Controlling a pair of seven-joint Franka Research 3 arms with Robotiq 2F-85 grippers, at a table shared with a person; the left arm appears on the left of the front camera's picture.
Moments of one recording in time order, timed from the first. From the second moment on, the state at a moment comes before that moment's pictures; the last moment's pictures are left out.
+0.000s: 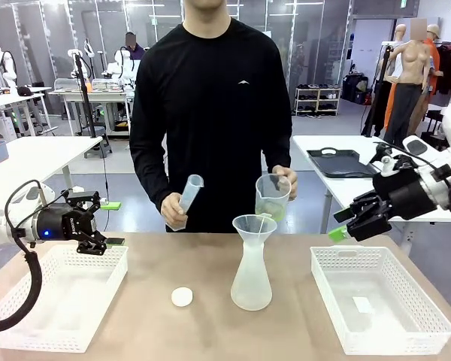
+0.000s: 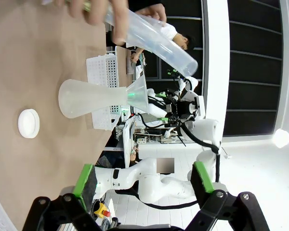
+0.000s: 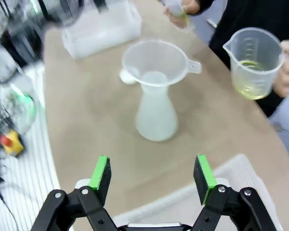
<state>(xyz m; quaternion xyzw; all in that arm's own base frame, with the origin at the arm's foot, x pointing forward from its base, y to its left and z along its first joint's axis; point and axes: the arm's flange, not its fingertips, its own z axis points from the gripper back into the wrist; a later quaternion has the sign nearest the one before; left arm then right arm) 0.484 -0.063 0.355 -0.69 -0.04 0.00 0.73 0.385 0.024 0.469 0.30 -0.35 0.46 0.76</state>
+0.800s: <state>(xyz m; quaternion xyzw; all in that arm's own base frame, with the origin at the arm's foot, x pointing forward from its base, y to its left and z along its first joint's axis) 0.484 -0.063 0.355 -0.69 -0.04 0.00 0.73 0.437 -0.037 0.425 0.64 -0.14 0.23 0.72</state>
